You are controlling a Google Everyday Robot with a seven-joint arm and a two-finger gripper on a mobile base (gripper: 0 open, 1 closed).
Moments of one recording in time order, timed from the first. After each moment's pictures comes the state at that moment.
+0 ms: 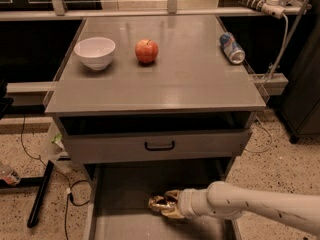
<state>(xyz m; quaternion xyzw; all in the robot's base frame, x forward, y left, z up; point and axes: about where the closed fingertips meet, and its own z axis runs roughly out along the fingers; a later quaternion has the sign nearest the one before) 0.470 -0.044 0.379 -0.59 0.71 0.19 0.34</state>
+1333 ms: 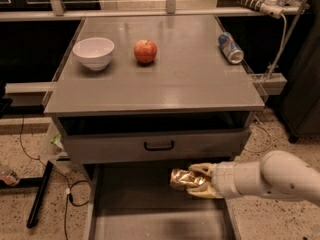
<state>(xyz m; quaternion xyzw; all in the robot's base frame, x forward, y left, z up) 0.451 -0.120 0.598 -0.62 0.66 0.16 0.39</state>
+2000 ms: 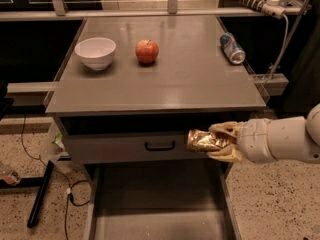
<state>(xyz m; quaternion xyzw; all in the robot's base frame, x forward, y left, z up) 0.470 -0.159 0.772 -0.64 0.65 0.06 0.40</state>
